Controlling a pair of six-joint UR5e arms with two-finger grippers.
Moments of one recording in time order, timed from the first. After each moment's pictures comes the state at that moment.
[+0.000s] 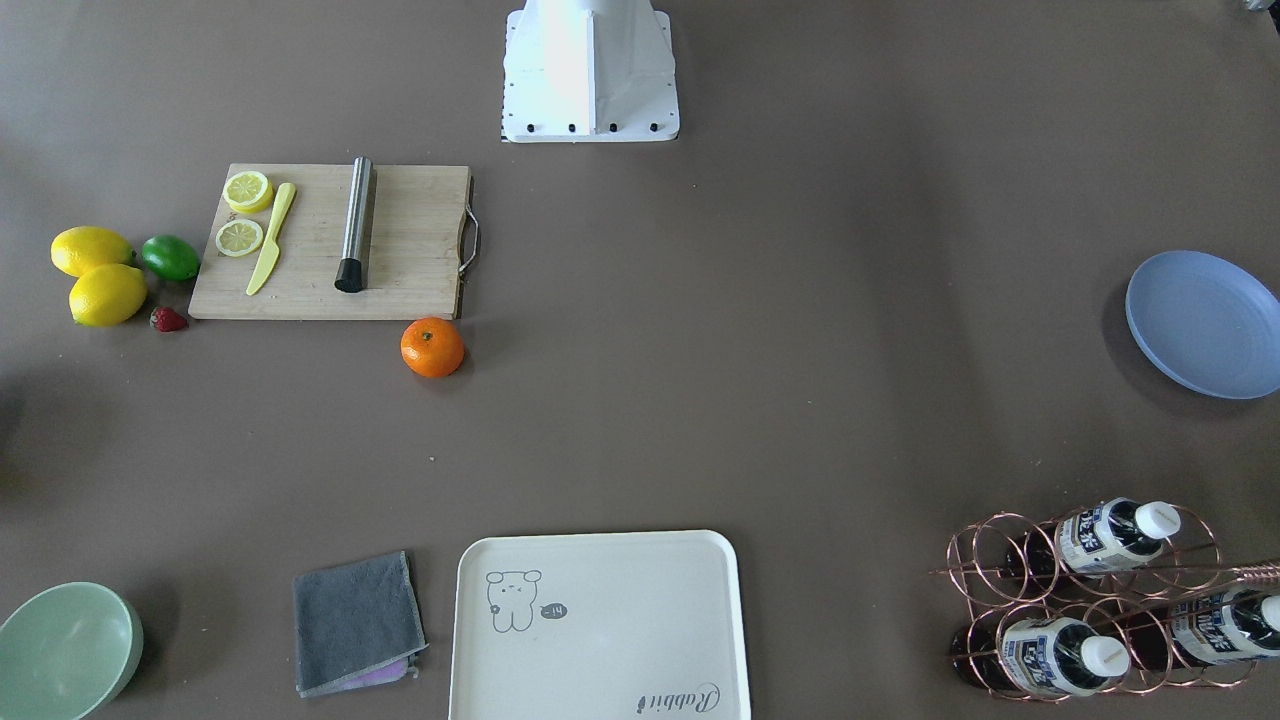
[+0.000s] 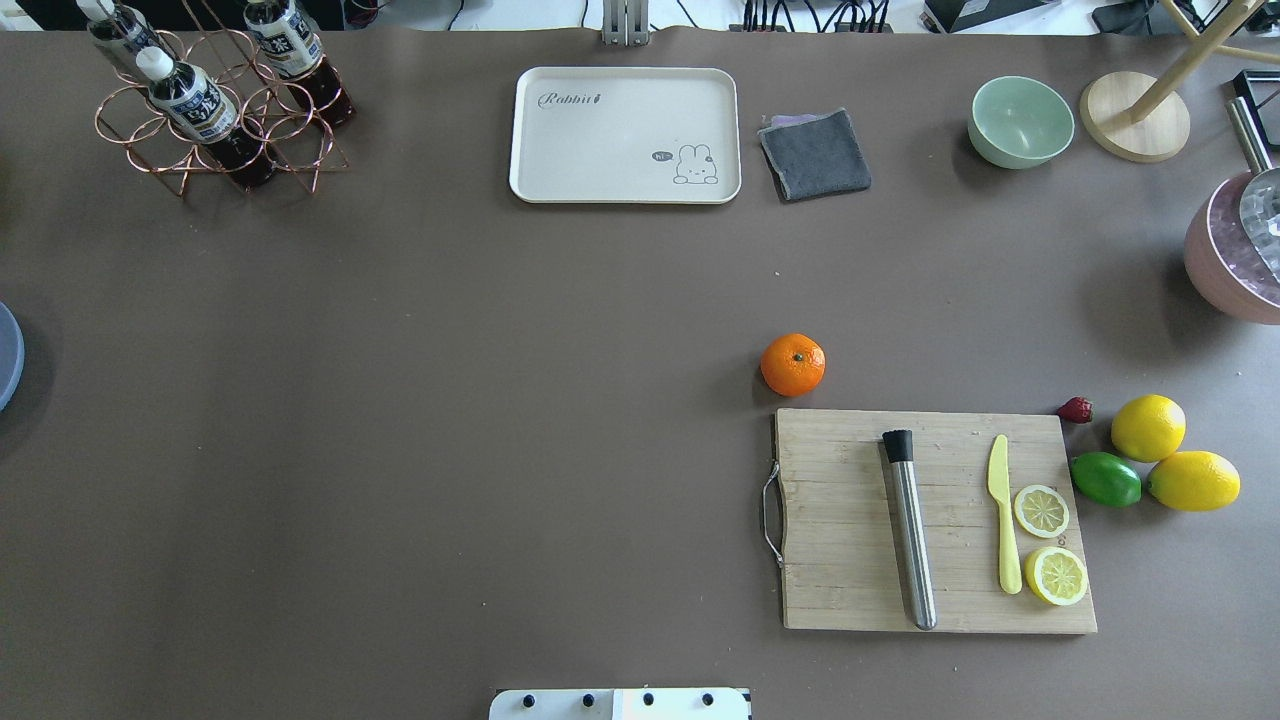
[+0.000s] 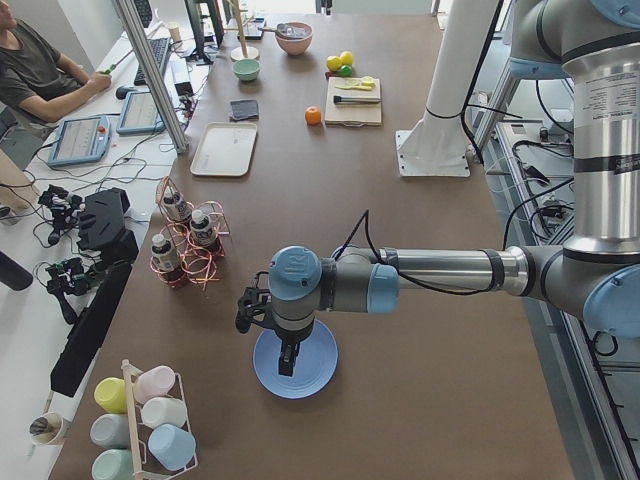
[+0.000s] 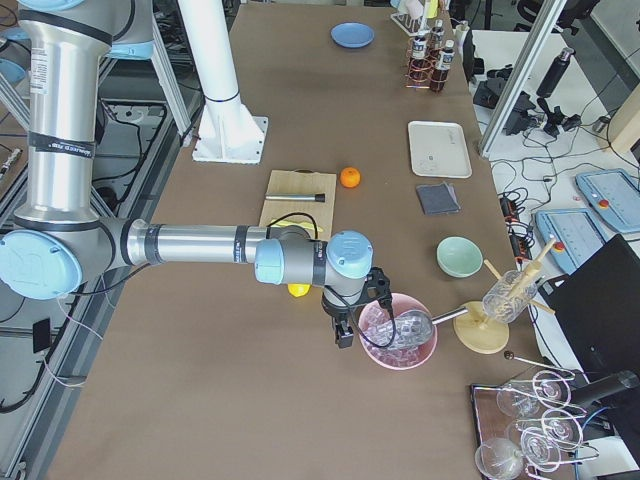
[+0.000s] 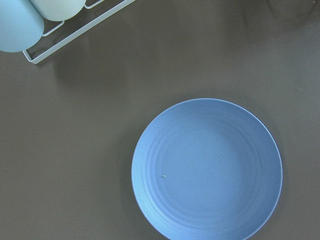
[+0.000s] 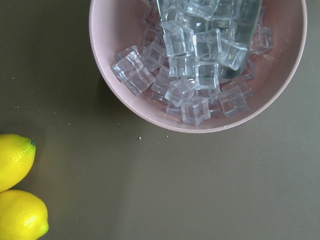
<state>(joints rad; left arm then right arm) -1.65 -1.45 -1.70 -1.61 -2.35 0.15 1.52 -1.70 1.72 -1.59 2.33 -0.26</state>
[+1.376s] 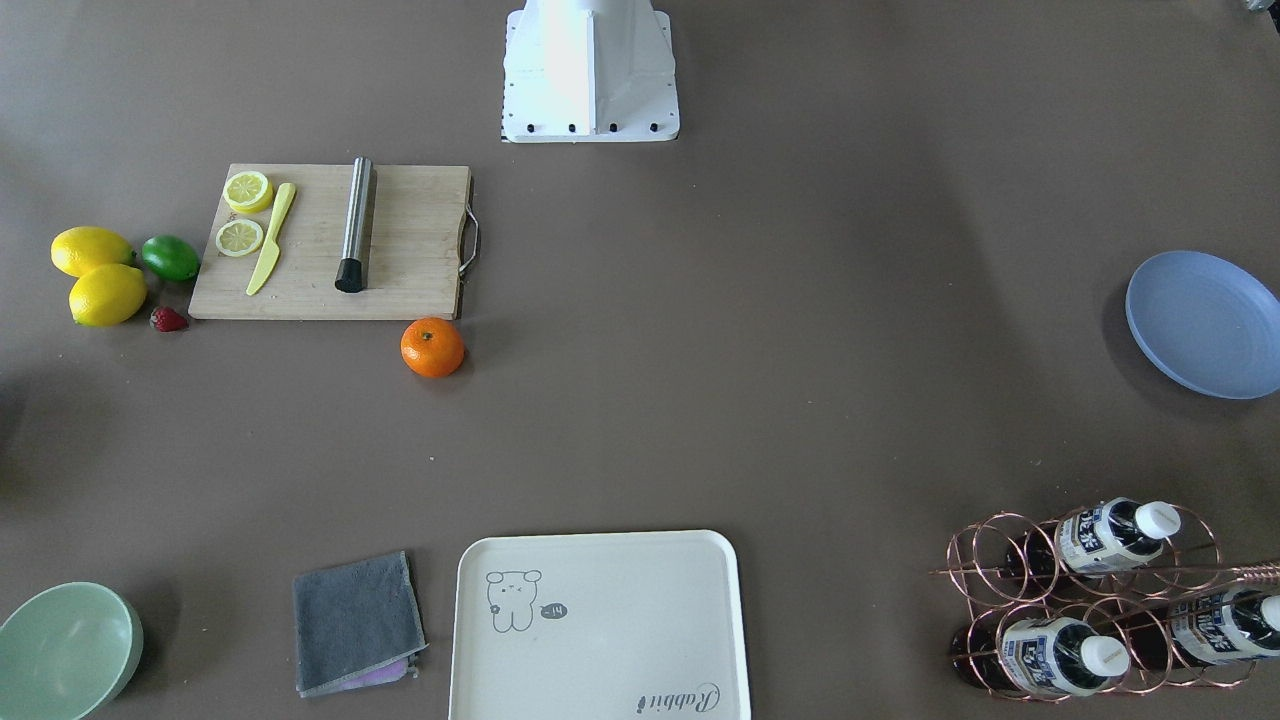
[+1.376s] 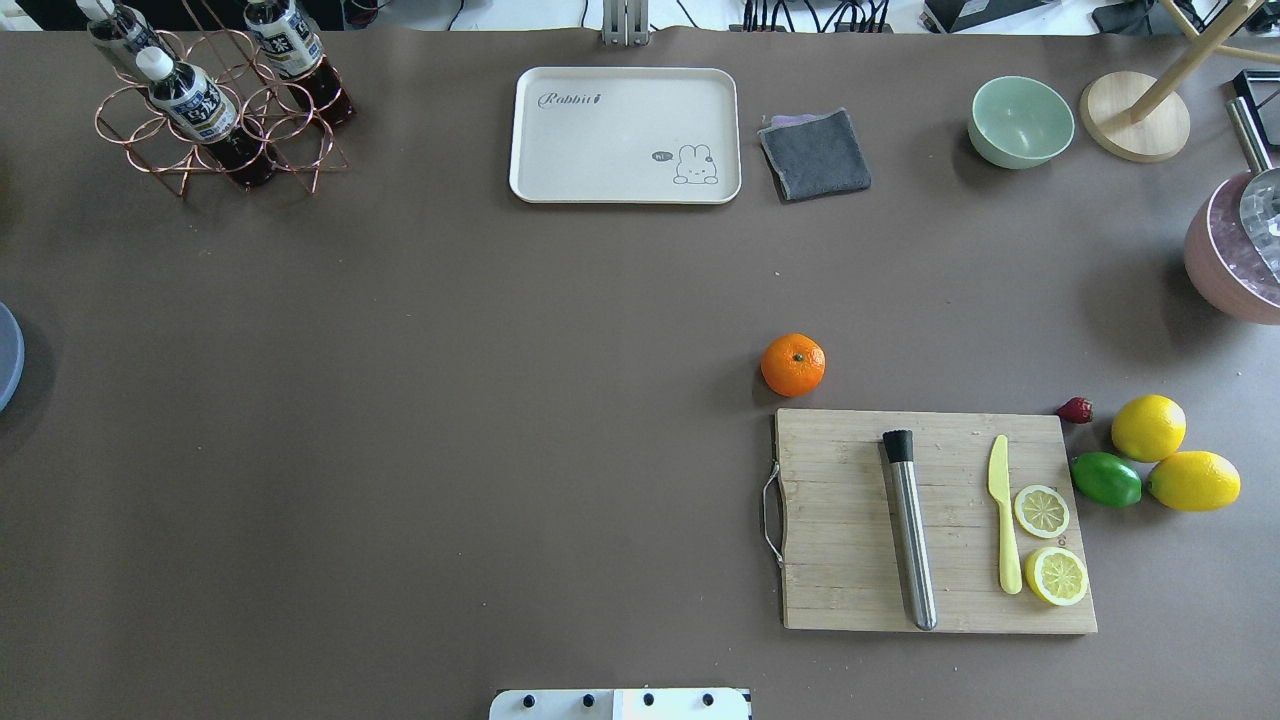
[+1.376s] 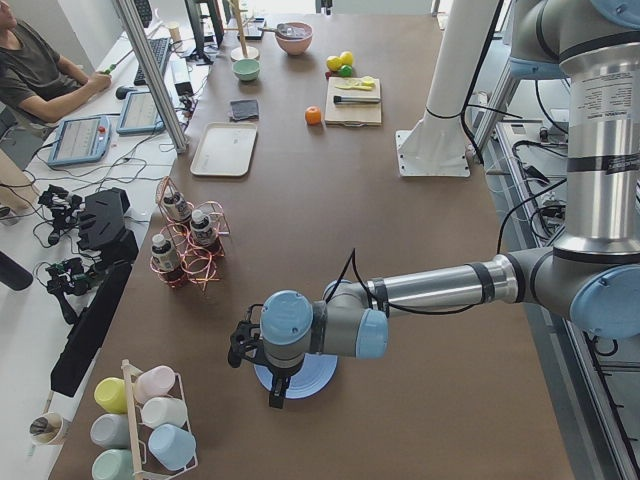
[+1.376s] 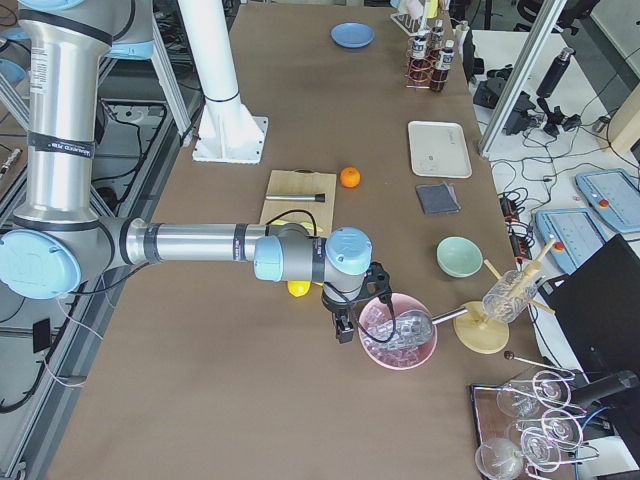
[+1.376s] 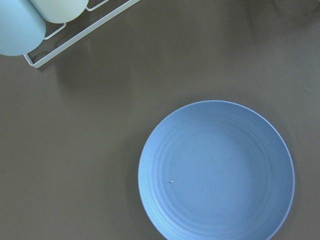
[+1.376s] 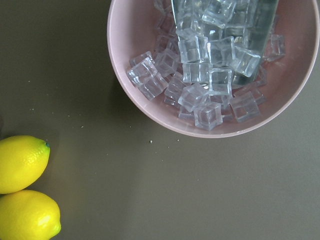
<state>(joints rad) -1.61 -1.51 -1.35 -1.99 -2.34 0.05 1.52 -1.71 1.73 -1.59 2.36 -0.27</state>
